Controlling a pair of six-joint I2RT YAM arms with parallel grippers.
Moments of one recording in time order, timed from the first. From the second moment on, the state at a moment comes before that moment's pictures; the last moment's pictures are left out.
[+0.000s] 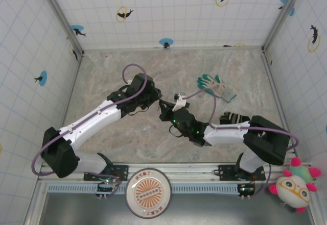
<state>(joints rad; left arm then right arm) -0.74 1.35 1.08 -0.51 -0.06 -1.21 1.11 1.54 0.66 0.67 0.45 0.82</state>
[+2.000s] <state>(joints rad) -0.75 1.29 1.01 -0.25 -0.07 -1.11 0.88 1.46 0.62 0.78 0.00 0.97</state>
